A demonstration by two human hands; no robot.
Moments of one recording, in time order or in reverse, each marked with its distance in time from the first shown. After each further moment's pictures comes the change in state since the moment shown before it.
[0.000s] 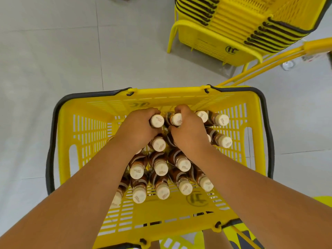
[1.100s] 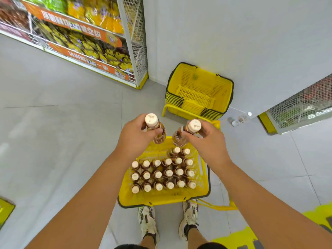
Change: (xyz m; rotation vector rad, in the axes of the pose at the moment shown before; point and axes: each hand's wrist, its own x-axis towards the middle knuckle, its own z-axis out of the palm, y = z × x) left_hand -0.203 0.210 -0.214 -0.427 0.367 0.111; right_hand -0.225 -0.170 -0.248 0.436 0.295 -0.288
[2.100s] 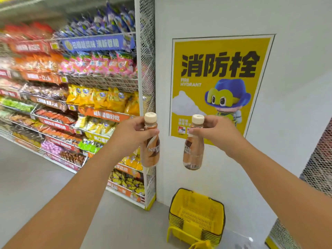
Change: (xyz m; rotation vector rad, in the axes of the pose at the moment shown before) left_hand -0.160 0.440 -0.228 -0.089 0.159 0.590; right_hand -0.087 -0.471 -0.225 0.000 -0.071 -0.587
